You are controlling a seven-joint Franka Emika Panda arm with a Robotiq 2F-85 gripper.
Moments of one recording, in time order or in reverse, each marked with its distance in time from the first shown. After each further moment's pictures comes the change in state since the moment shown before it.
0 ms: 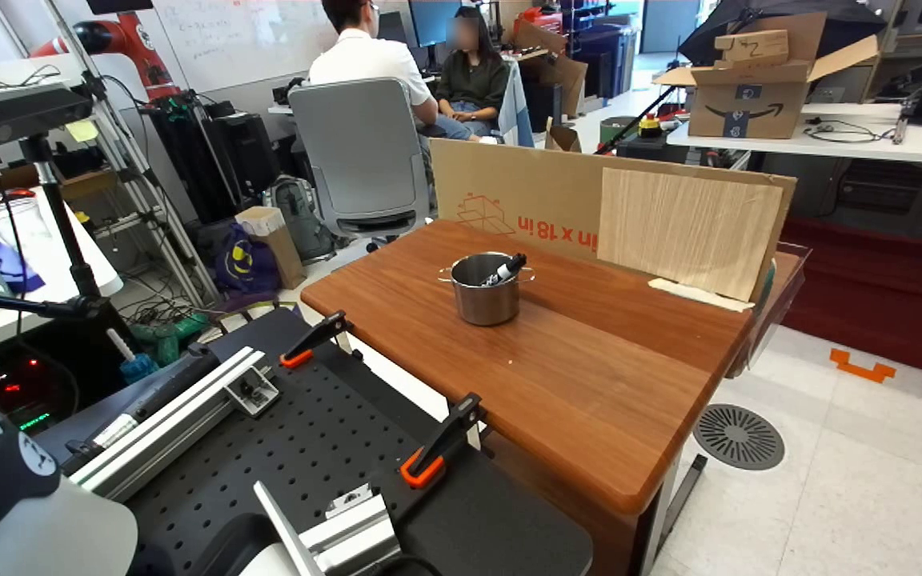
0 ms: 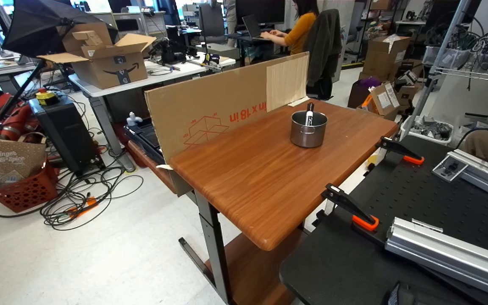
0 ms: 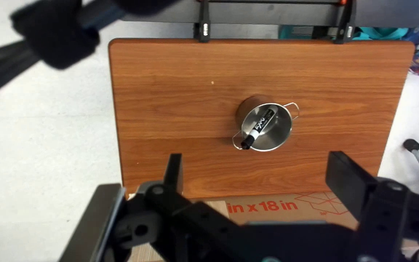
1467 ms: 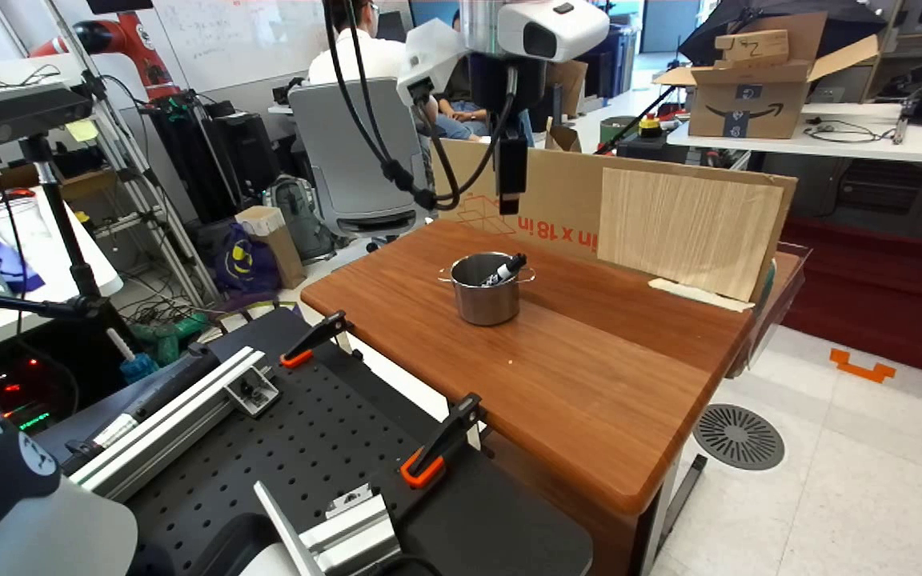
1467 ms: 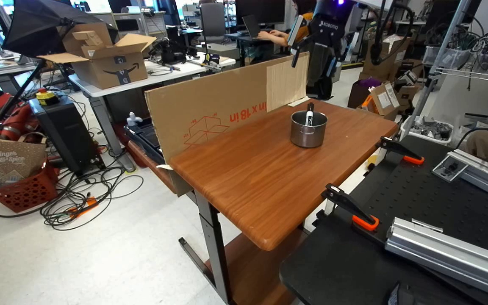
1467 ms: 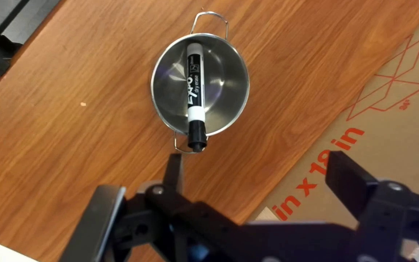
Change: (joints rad) arm 0.035 0.509 0.171 -0.028 0.378 0.594 0.703
